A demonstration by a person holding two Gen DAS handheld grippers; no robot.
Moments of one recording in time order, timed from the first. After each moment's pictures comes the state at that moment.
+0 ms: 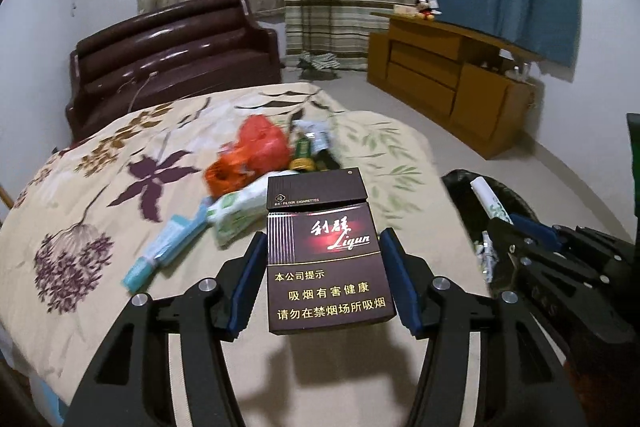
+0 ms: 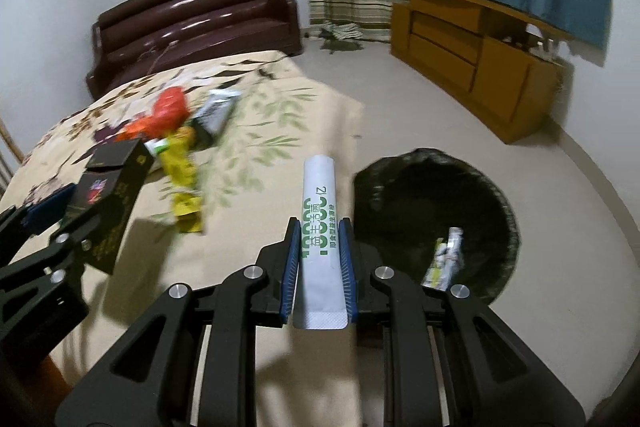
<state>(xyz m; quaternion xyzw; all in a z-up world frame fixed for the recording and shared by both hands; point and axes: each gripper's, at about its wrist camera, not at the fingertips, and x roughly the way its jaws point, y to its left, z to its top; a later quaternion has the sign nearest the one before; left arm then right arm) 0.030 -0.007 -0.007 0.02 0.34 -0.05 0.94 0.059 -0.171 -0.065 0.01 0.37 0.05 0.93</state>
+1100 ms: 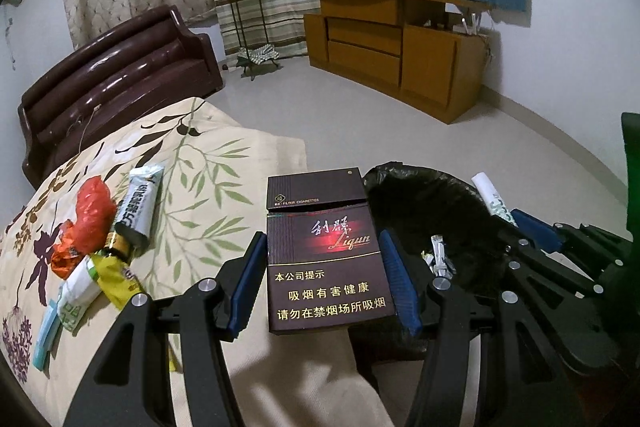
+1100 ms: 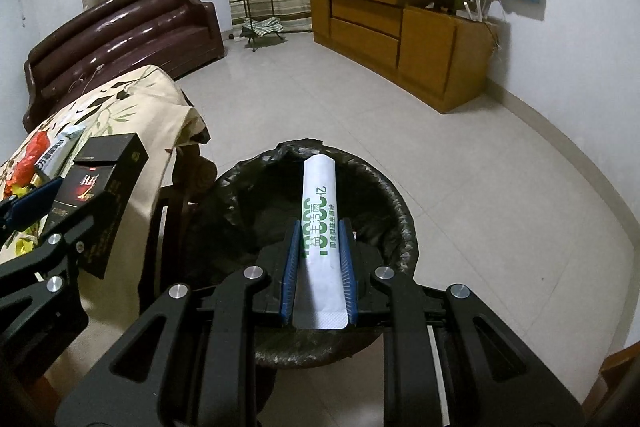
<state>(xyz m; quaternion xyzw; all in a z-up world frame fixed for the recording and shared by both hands) 0.108 -0.148 -0.037 0.10 0.37 -0.12 0.92 0.106 -0.300 -0.104 0.05 0.38 -0.06 0.92</state>
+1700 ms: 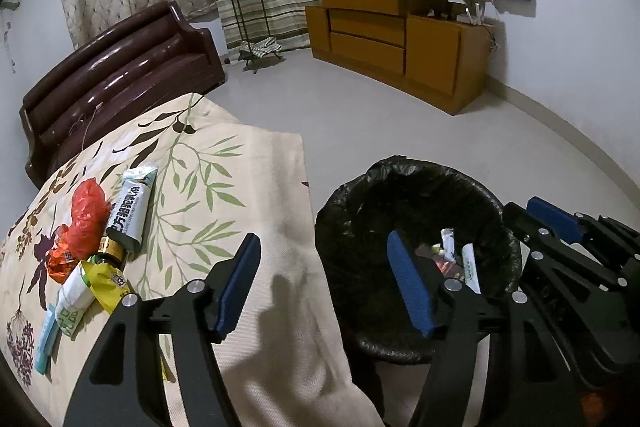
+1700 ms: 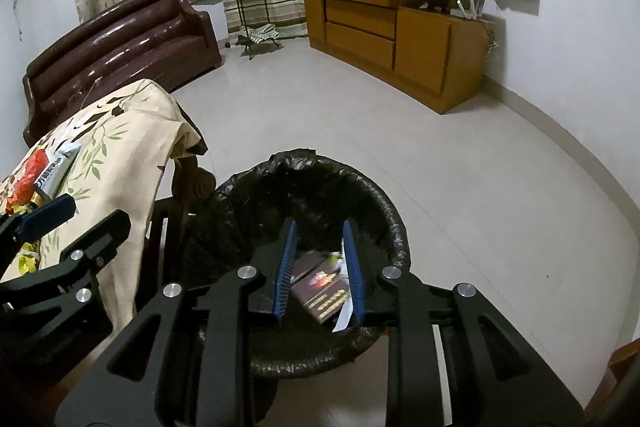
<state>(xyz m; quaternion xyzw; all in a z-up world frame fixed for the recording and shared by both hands) 0.114 -0.158 -0.039 0.11 0.38 -0.11 0.91 0.106 -0.313 -0.097 0.07 0.37 -0.07 0.92</state>
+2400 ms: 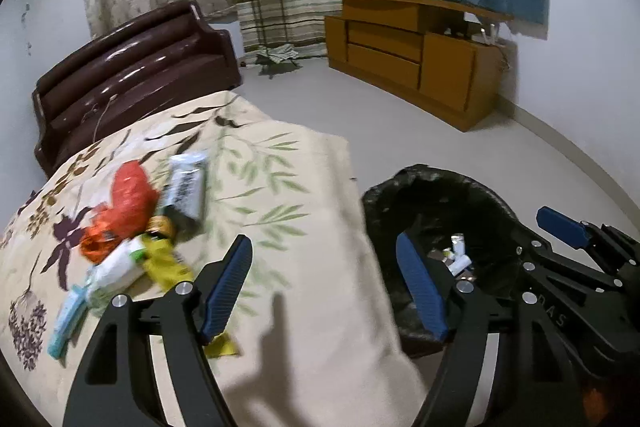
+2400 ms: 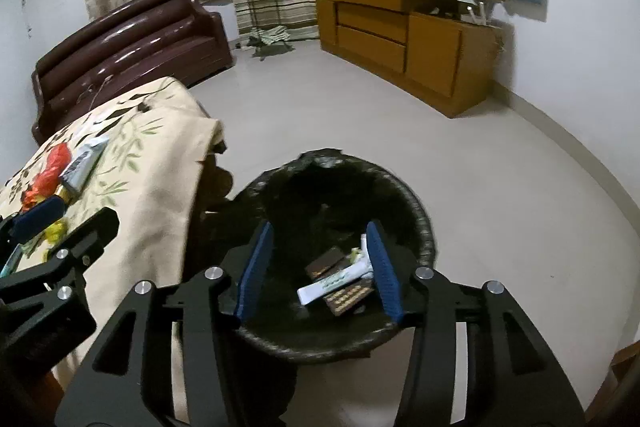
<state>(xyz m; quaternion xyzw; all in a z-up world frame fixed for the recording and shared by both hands) 0.096 -0.107 -0.022 0.08 0.36 -0.08 0.92 0.096 -0.281 -0.085 0.06 0.37 -0.05 0.93</state>
